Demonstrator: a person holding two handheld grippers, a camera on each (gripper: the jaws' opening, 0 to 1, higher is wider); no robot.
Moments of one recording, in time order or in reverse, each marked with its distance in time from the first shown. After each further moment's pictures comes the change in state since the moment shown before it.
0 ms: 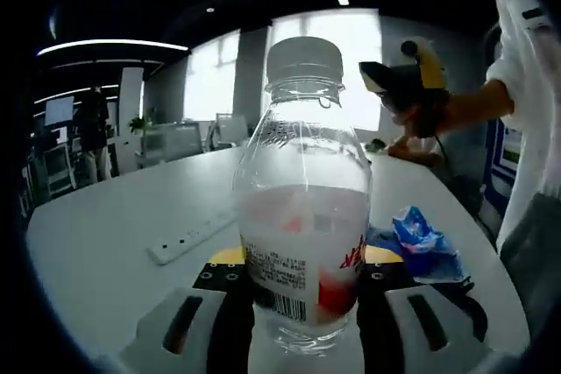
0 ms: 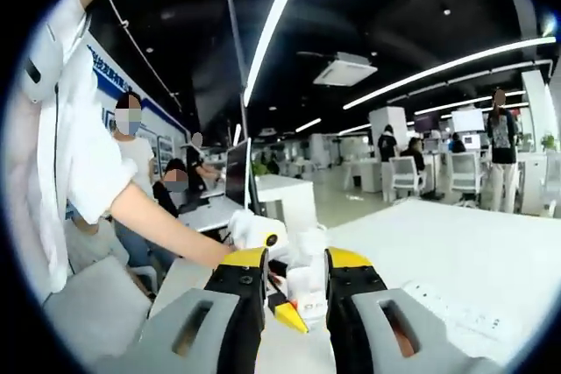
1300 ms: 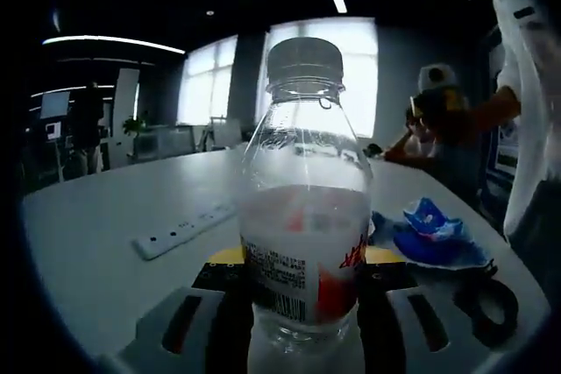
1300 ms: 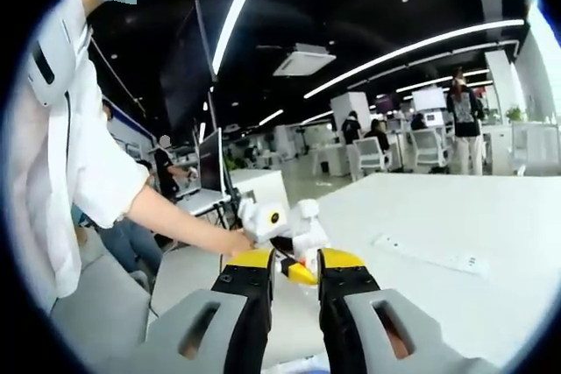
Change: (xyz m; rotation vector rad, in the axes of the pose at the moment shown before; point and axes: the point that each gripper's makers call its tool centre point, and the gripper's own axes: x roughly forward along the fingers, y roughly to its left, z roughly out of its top) left arm 0.027 0.015 -0.036 -0.010 -0.030 -0.050; right arm -0.063 -0.010 -0.043 0.099 0.041 -0.163
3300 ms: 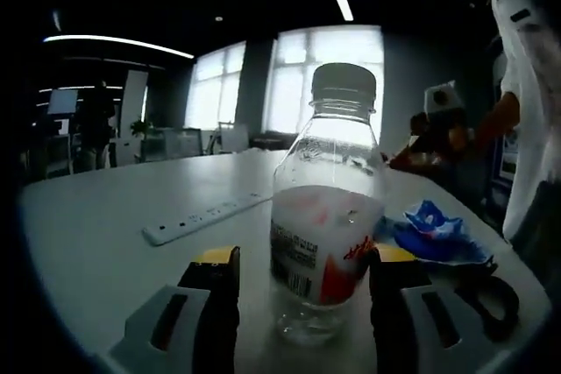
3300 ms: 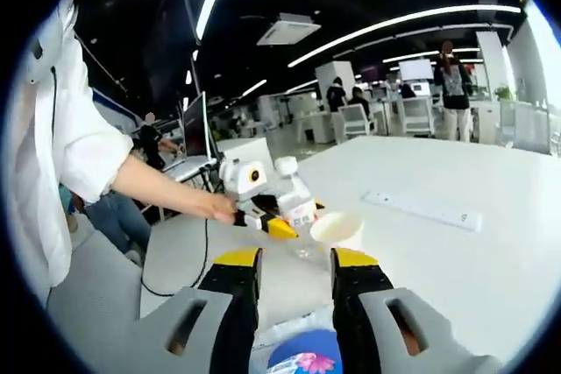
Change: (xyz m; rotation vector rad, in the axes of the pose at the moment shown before) left arm -0.021 0.006 -0.002 -0.039 -0.065 0.058; right arm -0.012 -0.006 -0.070 0.049 0.217 -0.100
